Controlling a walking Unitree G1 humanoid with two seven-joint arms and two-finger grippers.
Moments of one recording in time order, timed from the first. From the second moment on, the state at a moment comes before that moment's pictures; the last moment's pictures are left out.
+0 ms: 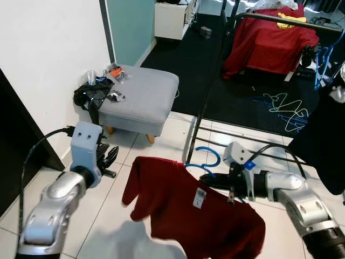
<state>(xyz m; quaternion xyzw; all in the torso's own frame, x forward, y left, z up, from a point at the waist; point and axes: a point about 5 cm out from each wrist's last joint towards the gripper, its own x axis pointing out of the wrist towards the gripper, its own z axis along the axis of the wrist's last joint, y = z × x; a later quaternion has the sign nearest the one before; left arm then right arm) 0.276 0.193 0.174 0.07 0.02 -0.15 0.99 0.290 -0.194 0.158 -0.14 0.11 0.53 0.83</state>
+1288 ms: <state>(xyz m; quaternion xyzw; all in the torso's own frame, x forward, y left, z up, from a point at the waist) 0.269 0.197 0.170 0.06 -0.03 -0.22 0.97 0.305 -0.188 0.211 -0.15 0.04 0.57 0.80</state>
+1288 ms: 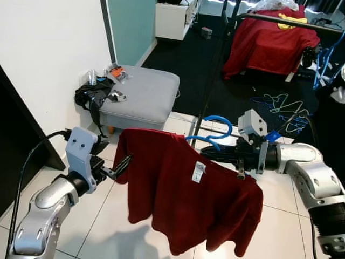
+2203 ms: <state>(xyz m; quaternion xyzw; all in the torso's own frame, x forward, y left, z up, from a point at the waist) 0.271 0.215 0.157 0.08 -0.01 -0.26 0.96 0.291 -0.208 0.225 -0.13 0.08 0.63 0.76</state>
